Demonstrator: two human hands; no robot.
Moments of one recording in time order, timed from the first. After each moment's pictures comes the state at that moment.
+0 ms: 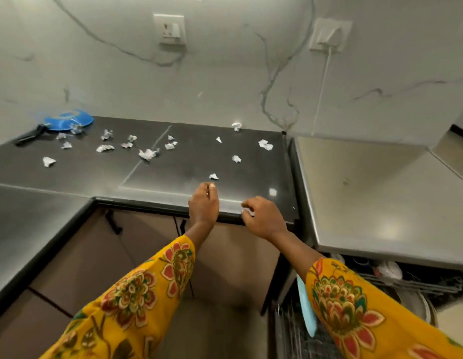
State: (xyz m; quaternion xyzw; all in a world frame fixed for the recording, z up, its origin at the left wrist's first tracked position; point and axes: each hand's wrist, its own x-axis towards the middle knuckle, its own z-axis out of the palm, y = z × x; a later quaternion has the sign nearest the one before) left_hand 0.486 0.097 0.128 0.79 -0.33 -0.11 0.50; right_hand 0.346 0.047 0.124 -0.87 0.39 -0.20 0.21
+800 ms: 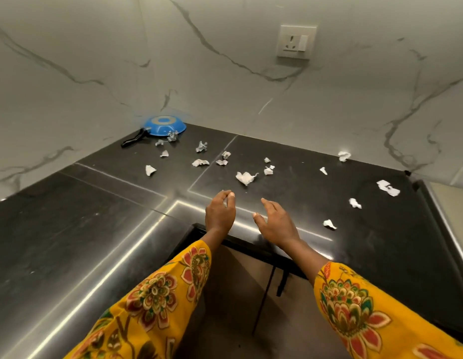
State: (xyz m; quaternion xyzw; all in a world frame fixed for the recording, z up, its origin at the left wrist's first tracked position) left_hand 0.772 0.121 0.119 0.81 -0.28 -0.09 0.51; right_hand 0.654 0.036 0.114 -0.89 0.35 -0.14 0.24
